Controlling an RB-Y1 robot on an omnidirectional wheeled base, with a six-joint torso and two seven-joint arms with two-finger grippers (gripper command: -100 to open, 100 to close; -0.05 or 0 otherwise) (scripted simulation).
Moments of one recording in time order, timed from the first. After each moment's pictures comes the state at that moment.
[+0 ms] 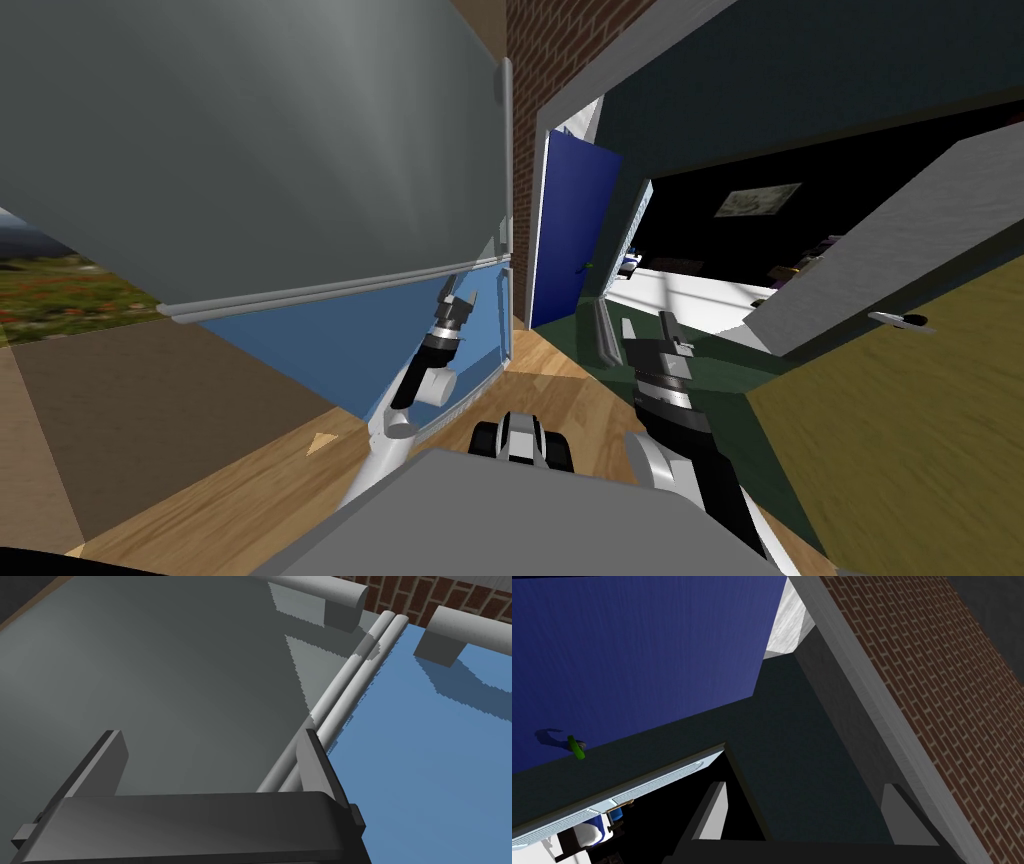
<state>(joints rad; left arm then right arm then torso) 0.21 0.19 -0.07 -2.26 0.05 -0.21 0.31 0.52 -0.01 -0.02 -2.30 -0.02 -0.45 -0.16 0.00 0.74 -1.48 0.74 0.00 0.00</state>
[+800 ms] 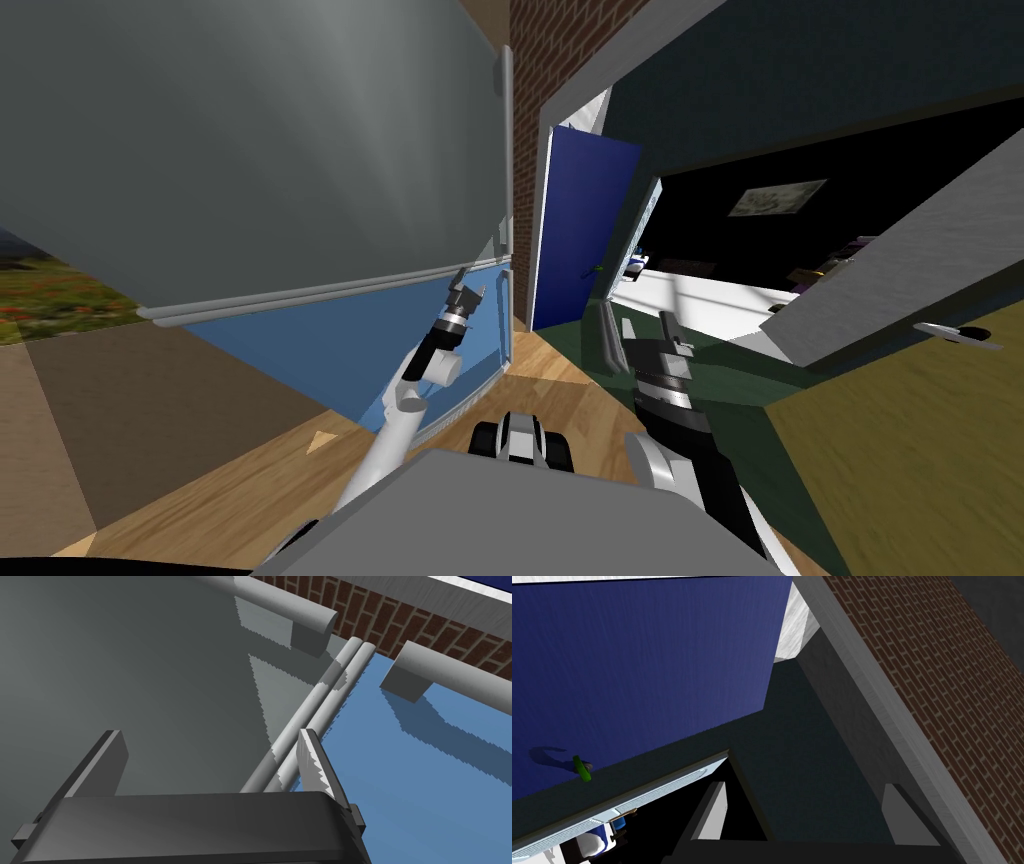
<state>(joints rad) 0.06 0.22 -0.07 -2.24 0.08 -0.02 0.42 0.52 -0.01 -0.02 -2.30 -0.02 -0.45 -0.16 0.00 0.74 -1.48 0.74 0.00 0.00</state>
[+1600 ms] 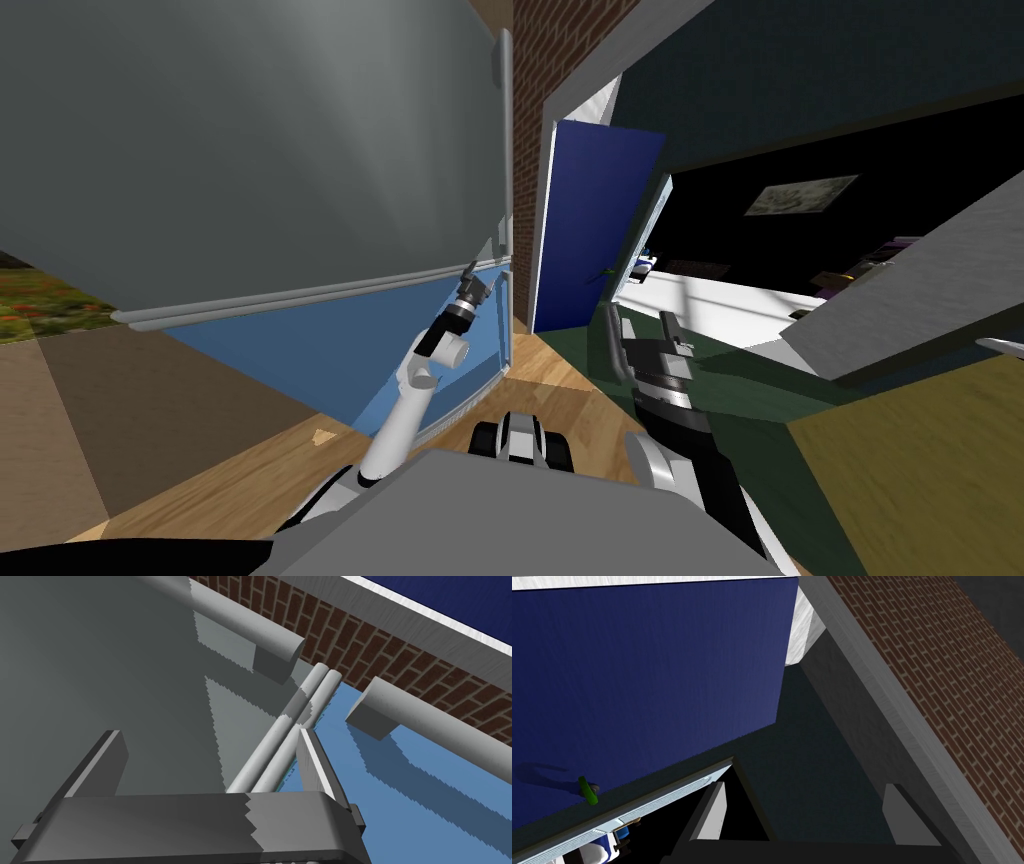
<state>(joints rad) -0.10 0.24 -0.08 -2.20 0.11 0.18 0.52 0.52 -0.01 -0.02 -2.30 -0.02 -0.45 -0.16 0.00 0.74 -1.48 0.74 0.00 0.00</state>
